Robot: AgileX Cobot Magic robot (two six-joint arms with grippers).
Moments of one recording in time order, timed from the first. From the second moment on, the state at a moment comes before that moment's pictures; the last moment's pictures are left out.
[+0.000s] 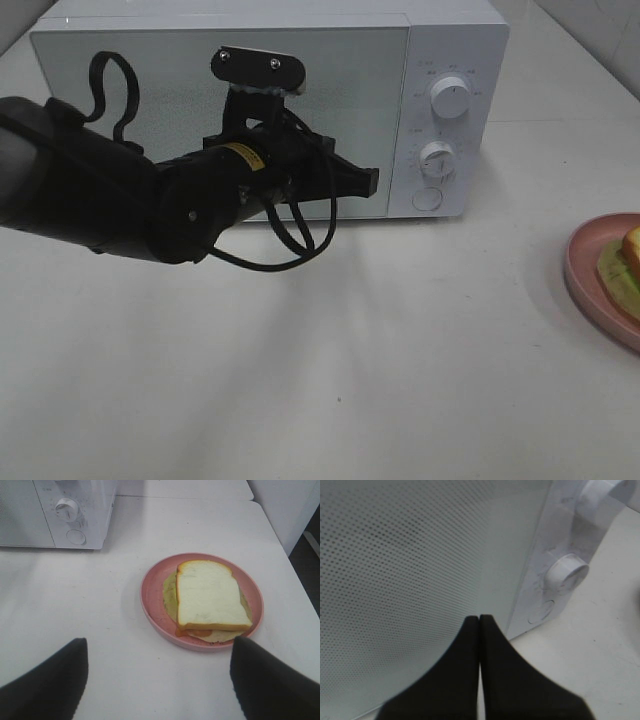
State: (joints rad) left arm -0.81 1.97 -1.02 -0.42 -0.57 0.18; right arm 0.06 0.00 -0.50 -0.10 1.00 0.03
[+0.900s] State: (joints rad) left arm -0.84 1.62 -0.96 -0.34 0.26 0.17; right arm 0.06 0.00 -0.50 -0.10 1.00 0.03
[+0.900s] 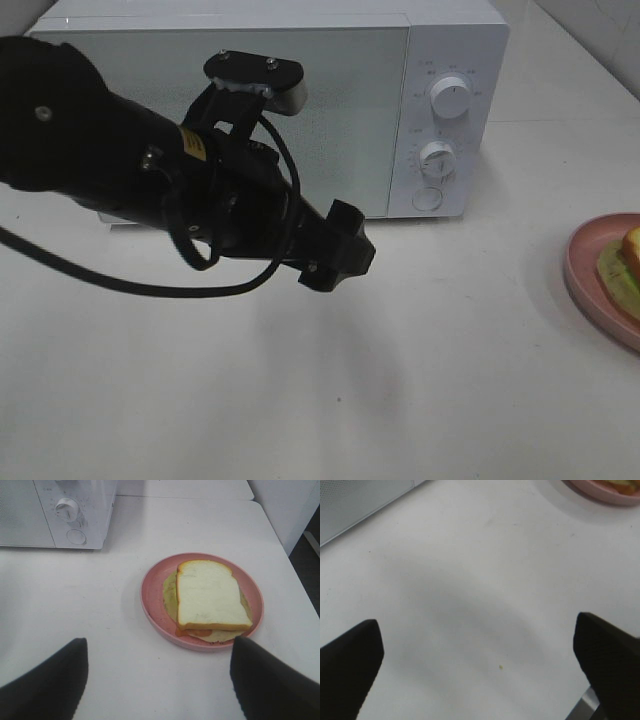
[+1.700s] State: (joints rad) left arm -0.35 1.36 -0.96 -0.18 0.81 0.06; right arm 0.06 0.00 -0.50 -0.10 1.00 0.03
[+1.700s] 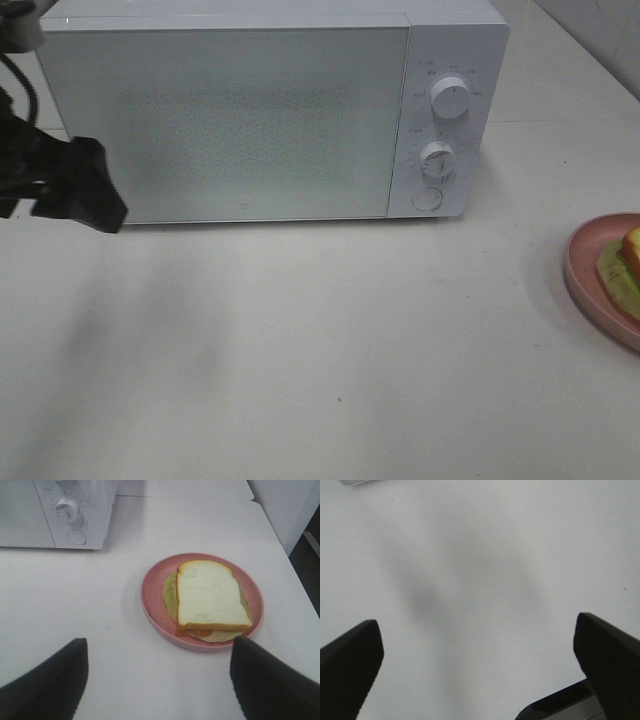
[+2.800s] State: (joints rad) left arm -0.03 0.75 -0.67 -0.11 1.05 0.07; right arm 0.06 0.00 -0.50 -0.10 1.00 0.03
